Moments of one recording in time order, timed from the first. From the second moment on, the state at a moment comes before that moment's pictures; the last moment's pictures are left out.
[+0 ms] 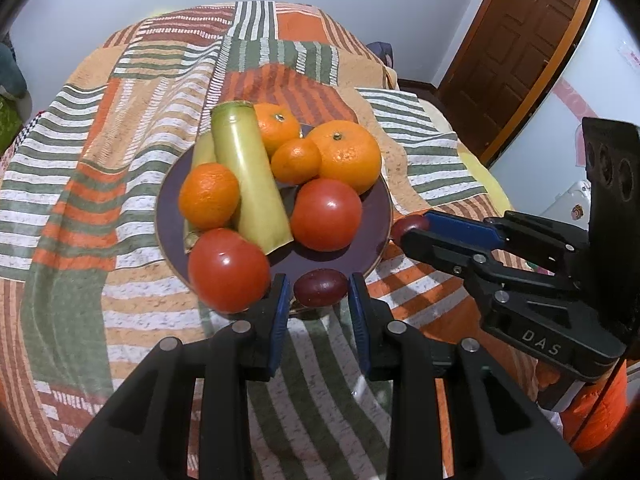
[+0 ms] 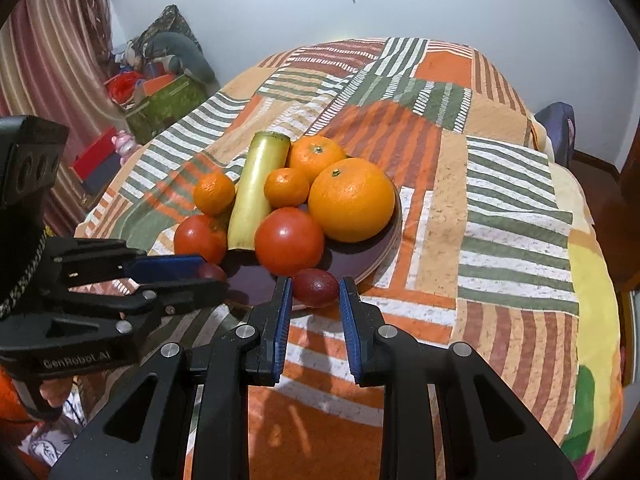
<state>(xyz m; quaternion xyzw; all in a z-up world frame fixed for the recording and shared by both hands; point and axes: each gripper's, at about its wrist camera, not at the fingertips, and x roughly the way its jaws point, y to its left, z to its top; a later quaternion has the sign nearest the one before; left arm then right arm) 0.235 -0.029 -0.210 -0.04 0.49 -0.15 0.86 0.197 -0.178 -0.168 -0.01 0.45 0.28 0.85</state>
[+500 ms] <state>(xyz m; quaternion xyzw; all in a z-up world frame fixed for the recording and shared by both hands) 0.249 -0.037 -0.226 -0.04 0.51 -0.14 0.85 0.209 -0.174 -0.182 -0.01 0.46 0.29 0.84</state>
